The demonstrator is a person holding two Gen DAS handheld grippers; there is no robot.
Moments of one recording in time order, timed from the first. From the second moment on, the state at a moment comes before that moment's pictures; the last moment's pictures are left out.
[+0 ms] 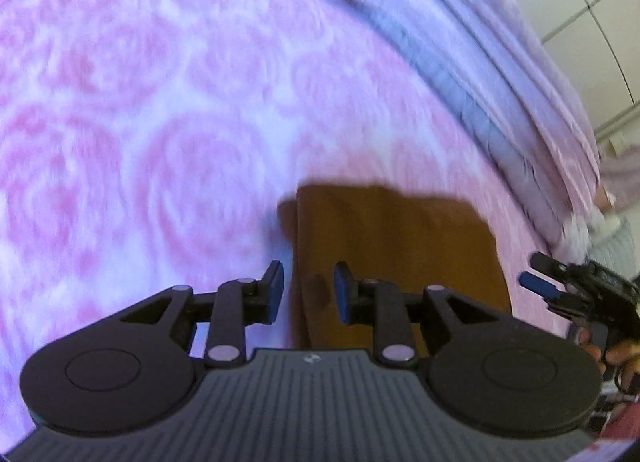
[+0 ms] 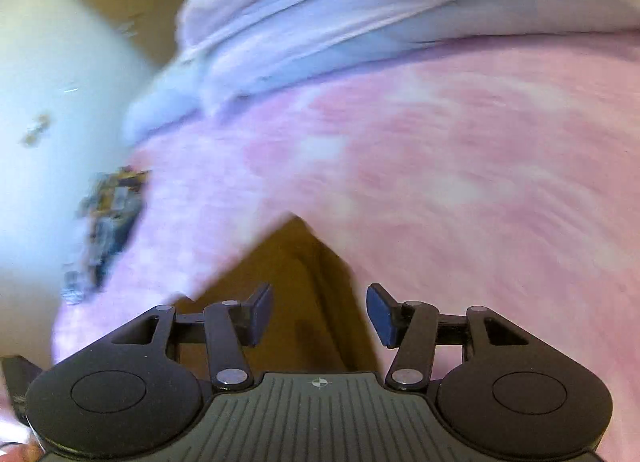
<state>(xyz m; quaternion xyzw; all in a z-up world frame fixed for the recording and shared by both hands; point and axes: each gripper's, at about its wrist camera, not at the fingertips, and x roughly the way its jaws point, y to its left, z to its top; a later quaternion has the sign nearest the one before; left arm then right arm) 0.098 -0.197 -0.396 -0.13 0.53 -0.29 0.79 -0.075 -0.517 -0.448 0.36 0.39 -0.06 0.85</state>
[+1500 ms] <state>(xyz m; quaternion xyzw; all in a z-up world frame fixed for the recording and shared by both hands) -0.001 -0.228 -0.342 0.02 0.56 -0.18 0.81 -0.094 -0.471 -0.434 0.10 0.56 -0.08 0.82</state>
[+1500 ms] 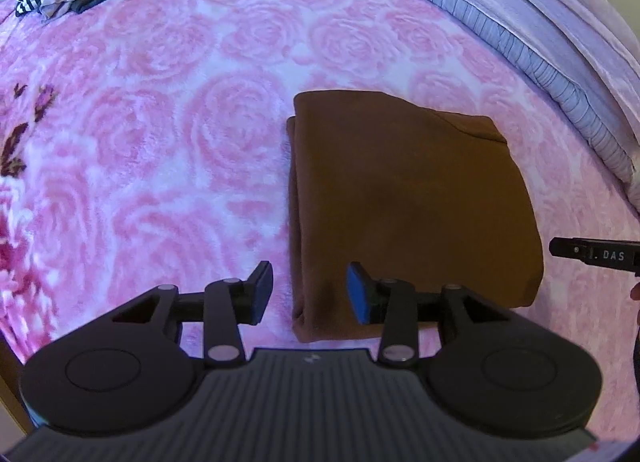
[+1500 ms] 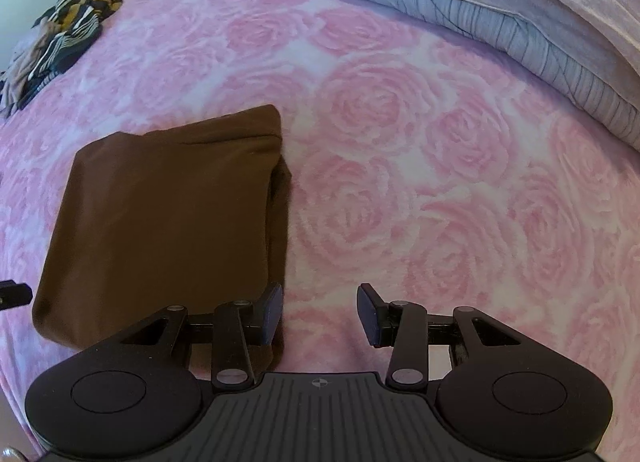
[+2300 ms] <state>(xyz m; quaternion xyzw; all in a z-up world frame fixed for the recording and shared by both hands) 0.096 -0.197 -0.448 -0.25 0.58 -0.27 0.72 -0.058 -0.560 -0.555 0.45 0.46 0.10 0.76</state>
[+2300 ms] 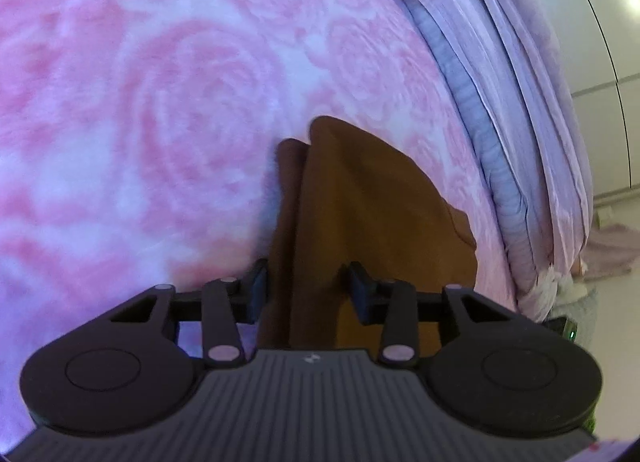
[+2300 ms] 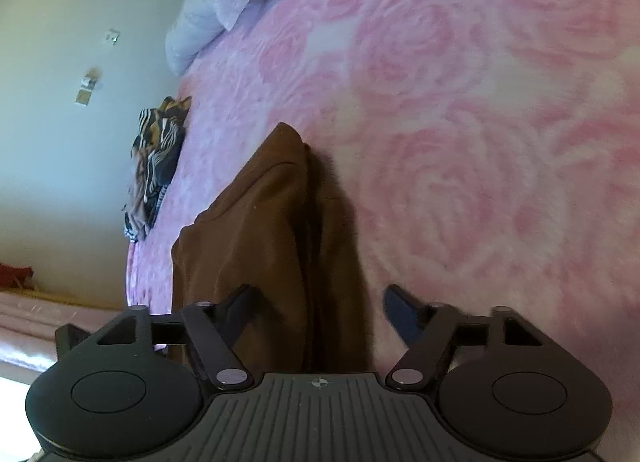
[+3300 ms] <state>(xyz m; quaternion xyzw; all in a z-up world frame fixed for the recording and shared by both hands) -0.051 -0.334 -0.208 -0.04 0.54 -0.53 0.66 -0.356 -0.543 -0.309 0.57 0.25 -0.15 0.77</state>
